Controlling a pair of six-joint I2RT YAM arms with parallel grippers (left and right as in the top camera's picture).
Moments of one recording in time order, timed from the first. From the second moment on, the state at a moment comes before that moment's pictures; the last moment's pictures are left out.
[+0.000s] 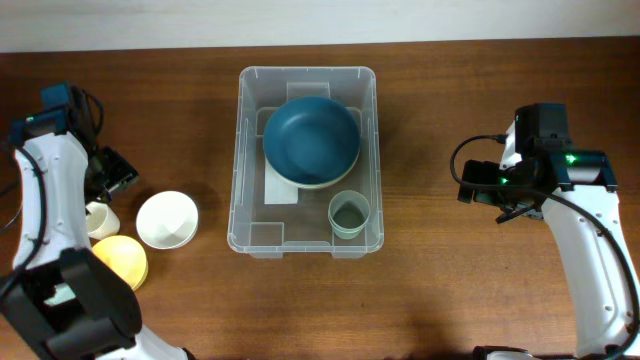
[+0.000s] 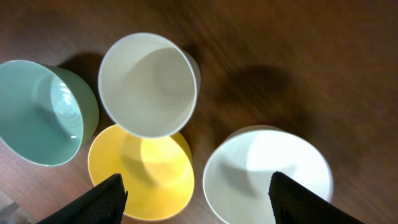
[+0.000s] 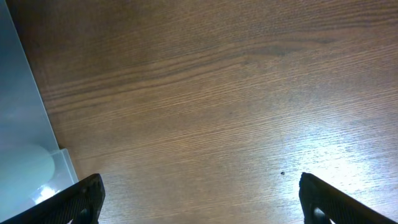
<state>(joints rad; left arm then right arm) 0.33 1.82 1.60 -1.26 -0.23 -0.43 -0.08 1.42 1.26 -1.13 -0.02 0.20</state>
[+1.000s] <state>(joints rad) 0.41 2.11 1.61 -1.18 -0.20 -0.38 -0.08 1.42 1.26 -1.13 -0.02 0.20</state>
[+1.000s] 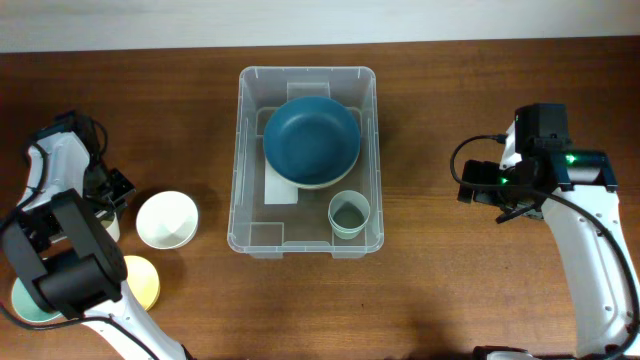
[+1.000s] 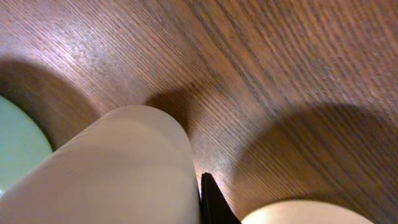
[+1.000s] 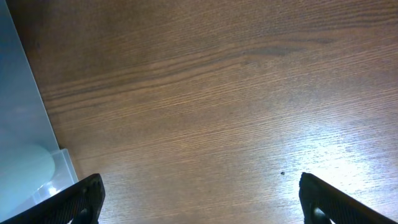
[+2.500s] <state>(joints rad) -0.69 1.83 1.89 -1.29 -0.03 -0.36 -0.09 1.42 1.26 -1.16 0.11 0.30</state>
